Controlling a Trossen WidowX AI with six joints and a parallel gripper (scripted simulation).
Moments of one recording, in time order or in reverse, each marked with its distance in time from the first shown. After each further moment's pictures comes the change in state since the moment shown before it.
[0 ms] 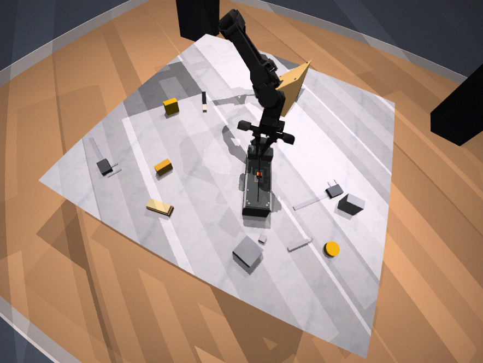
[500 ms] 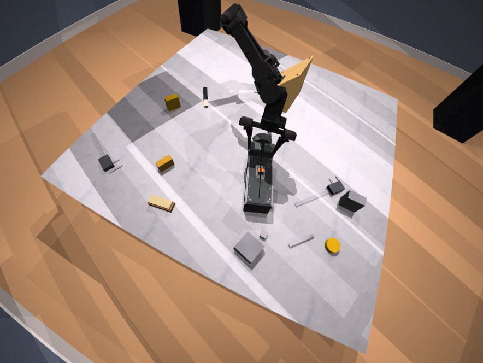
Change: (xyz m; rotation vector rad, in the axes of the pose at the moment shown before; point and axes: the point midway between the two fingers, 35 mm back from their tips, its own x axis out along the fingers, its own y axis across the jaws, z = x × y) arm 0.000 0.000 0.000 0.000 0.000 0.000
